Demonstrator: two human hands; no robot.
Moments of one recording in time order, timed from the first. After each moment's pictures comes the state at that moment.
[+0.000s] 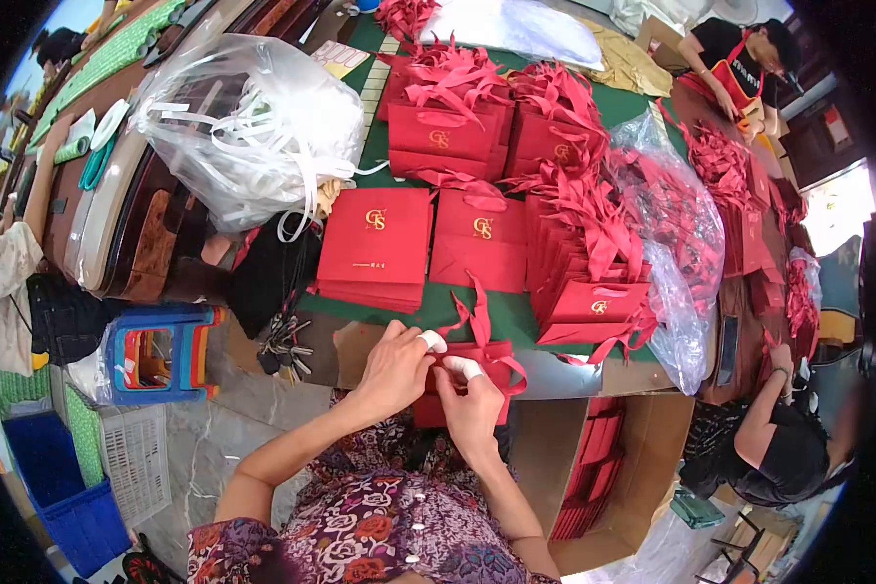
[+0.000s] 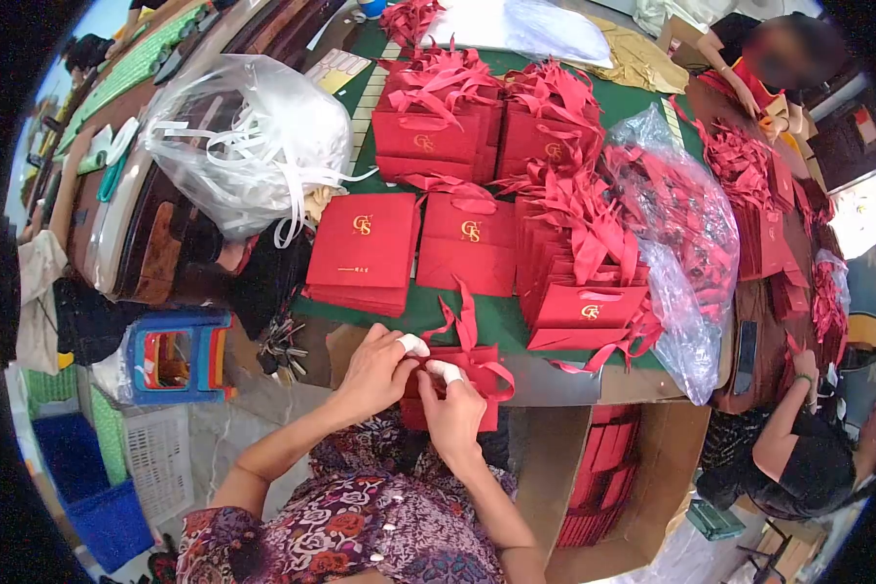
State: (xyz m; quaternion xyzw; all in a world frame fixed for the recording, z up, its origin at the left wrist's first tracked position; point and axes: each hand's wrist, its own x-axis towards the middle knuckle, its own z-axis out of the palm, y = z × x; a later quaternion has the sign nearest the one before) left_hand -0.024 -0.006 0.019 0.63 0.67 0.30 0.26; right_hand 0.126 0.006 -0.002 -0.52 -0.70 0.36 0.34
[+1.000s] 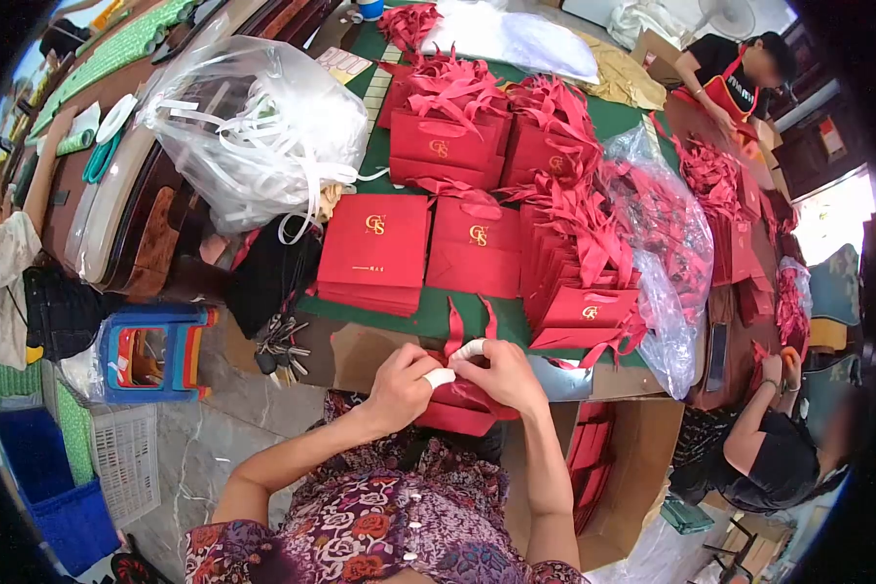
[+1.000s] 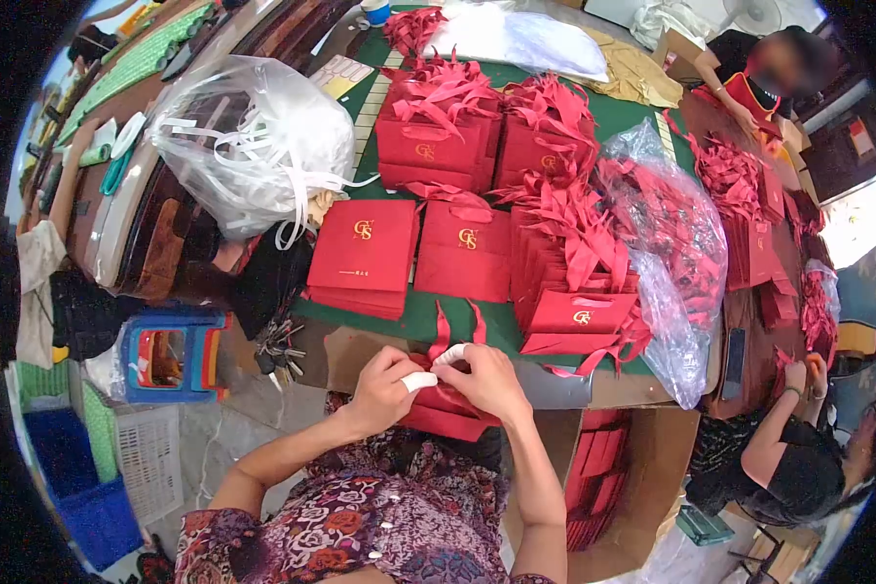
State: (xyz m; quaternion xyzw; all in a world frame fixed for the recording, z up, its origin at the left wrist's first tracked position) left_hand -0.004 -0.024 -0.001 0.71 0.58 0.39 0.10; right_hand 0.163 0.095 0.030 -0.40 -0.76 0.52 0.05
